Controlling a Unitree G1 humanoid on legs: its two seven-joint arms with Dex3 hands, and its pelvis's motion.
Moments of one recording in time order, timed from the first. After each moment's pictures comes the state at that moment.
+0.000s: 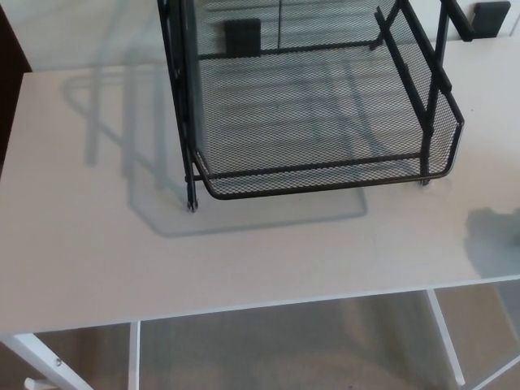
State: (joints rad) left_arm -0.01 0.65 0.22 1.26 -0.08 -0.07 -0.22; right_arm -0.37 -0.84 0.41 0.68 -0.92 -0.19 -0.58
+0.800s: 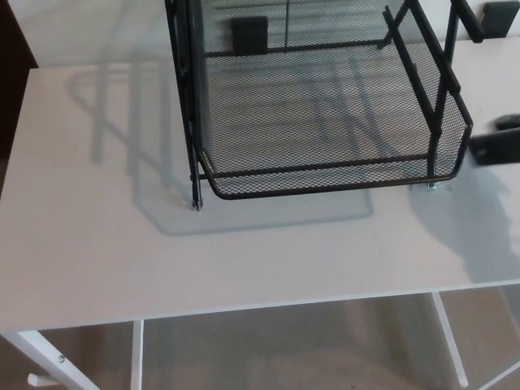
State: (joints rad) left_arm 0.02 0.65 0.22 1.26 -0.08 -0.07 -0.22; right_arm -0.48 -0.90 0.22 0.63 -0.86 -0.33 -0.61
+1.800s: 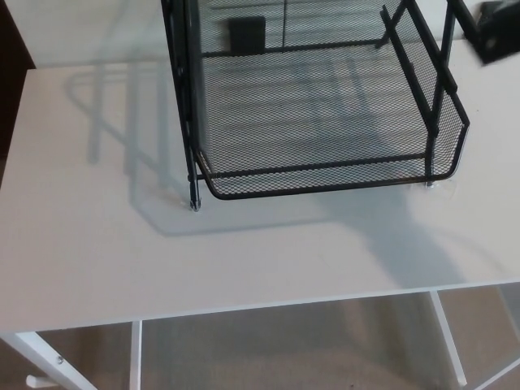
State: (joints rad) left_arm 0.10 0.66 0.24 1.26 -0.08 -0.08 -0.22; right_arm -0.64 -0.99 -0.04 0.23 -0.67 -0.24 -0.20
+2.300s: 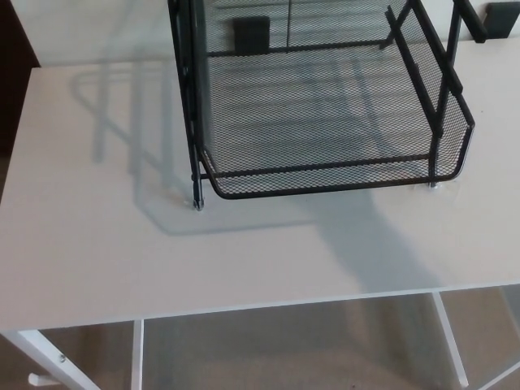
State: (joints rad) left_arm 0.10 0.66 0.25 1.27 -0.08 -0.09 -0.22; right_arm -0.98 -1.21 0.07 0.37 -0.69 -0.29 0.01
